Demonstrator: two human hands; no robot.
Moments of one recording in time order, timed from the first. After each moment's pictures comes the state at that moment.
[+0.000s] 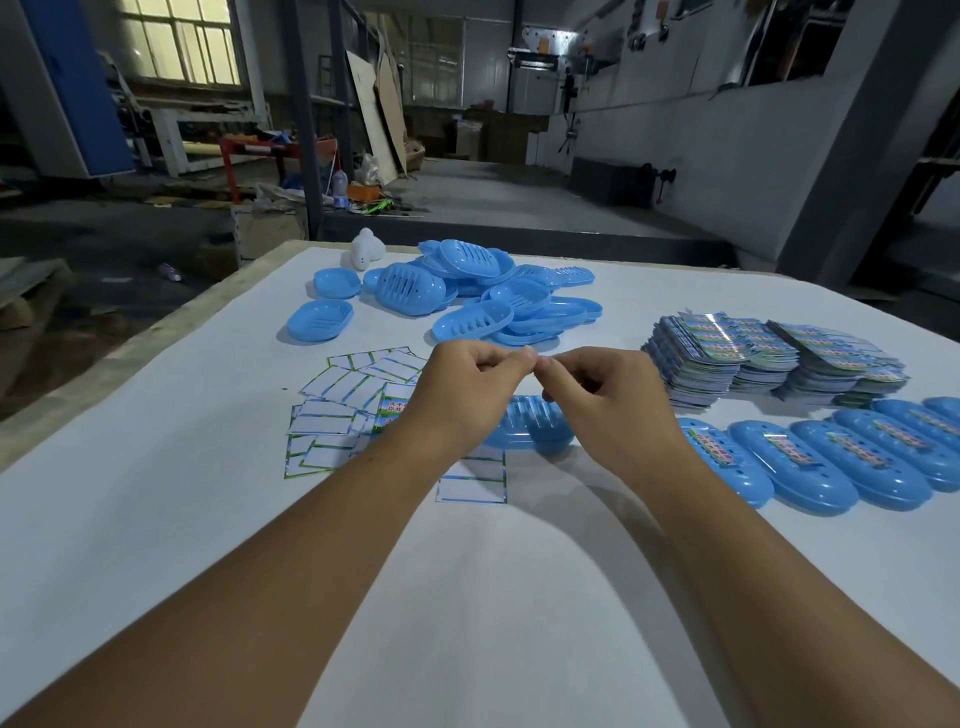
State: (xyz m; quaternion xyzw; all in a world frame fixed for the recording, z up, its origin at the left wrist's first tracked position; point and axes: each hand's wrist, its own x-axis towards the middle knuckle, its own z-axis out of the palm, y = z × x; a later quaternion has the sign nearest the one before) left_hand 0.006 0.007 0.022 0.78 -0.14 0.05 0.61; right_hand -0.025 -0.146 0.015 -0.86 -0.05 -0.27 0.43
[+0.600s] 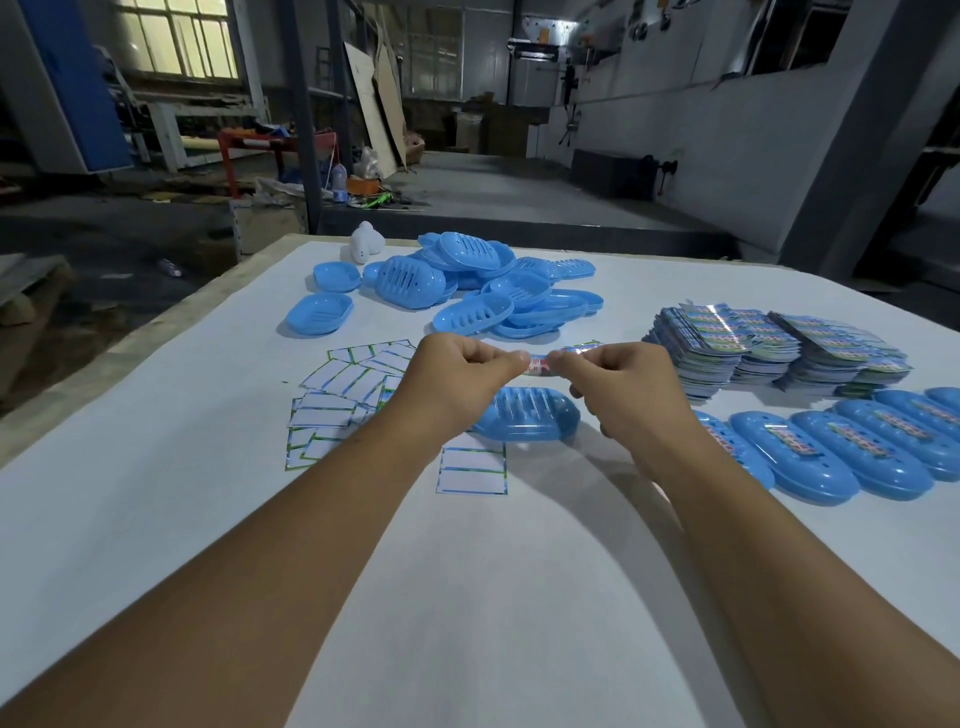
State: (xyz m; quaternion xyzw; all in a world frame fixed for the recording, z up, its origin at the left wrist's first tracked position) left_hand 0.015 0.014 0.019 0.80 -0.08 0.02 0.60; right_hand -0.018 -0.159 0.016 -0.82 0.08 -0.19 0.53
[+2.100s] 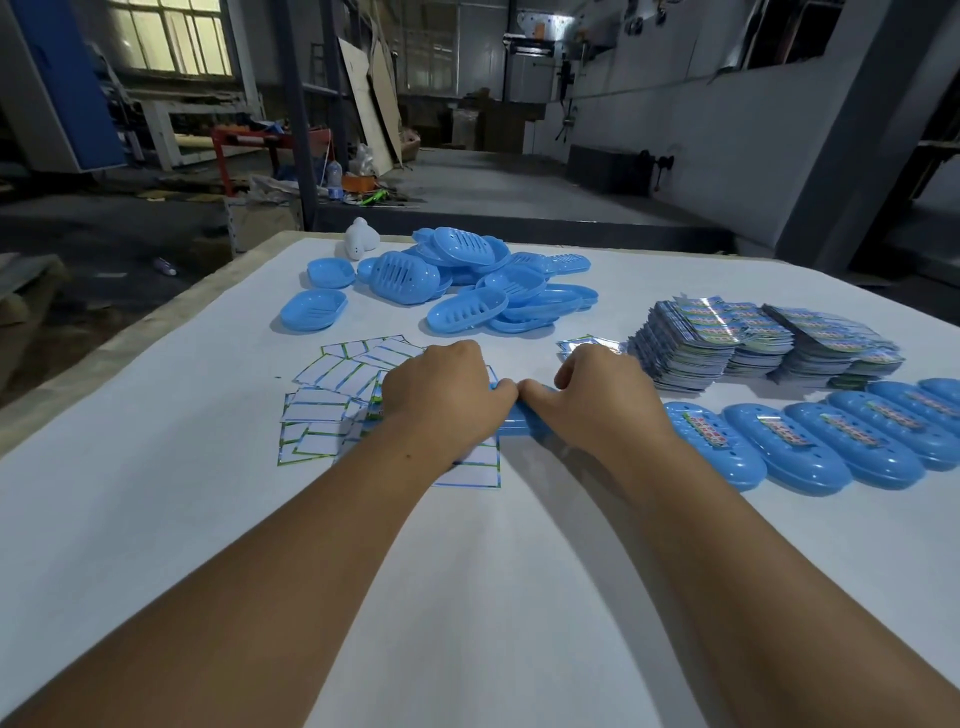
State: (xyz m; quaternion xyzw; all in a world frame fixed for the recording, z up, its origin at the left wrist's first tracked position) left_hand 0.024 0.003 0.007 0.98 -0.08 0.16 0.13; right_hand -0.011 -0.143 0.006 -0.96 0.11 -0.20 0.18
